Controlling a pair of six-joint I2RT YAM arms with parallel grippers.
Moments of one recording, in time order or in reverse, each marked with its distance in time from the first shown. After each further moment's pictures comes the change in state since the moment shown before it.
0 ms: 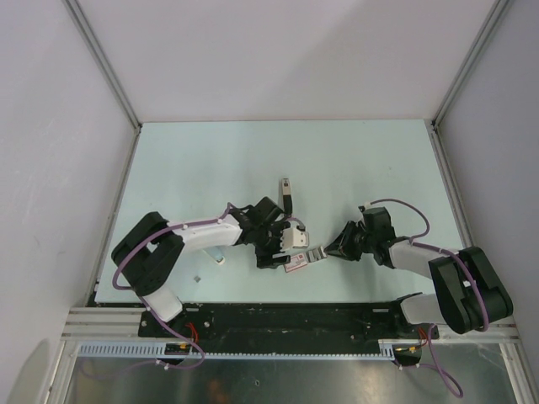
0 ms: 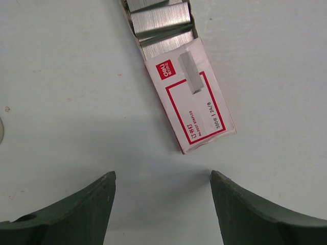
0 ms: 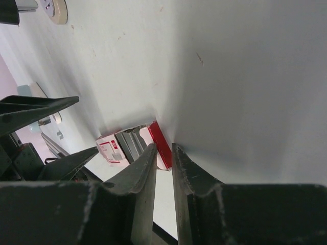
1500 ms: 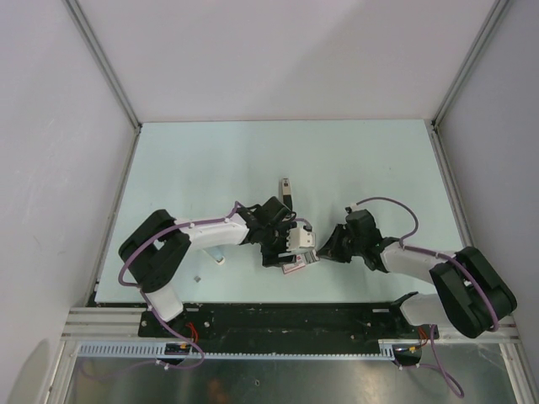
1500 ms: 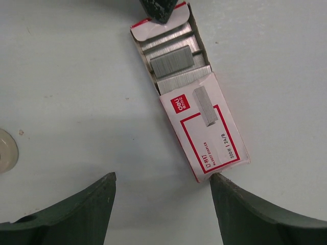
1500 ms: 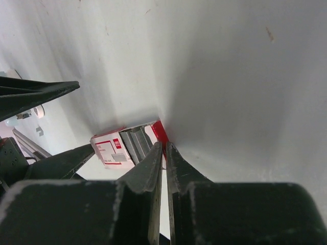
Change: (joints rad) left arm -0.037 0.047 0.056 0.003 -0.037 -0.001; right arm 0.191 -0.017 0.023 -0.010 0.161 0.041
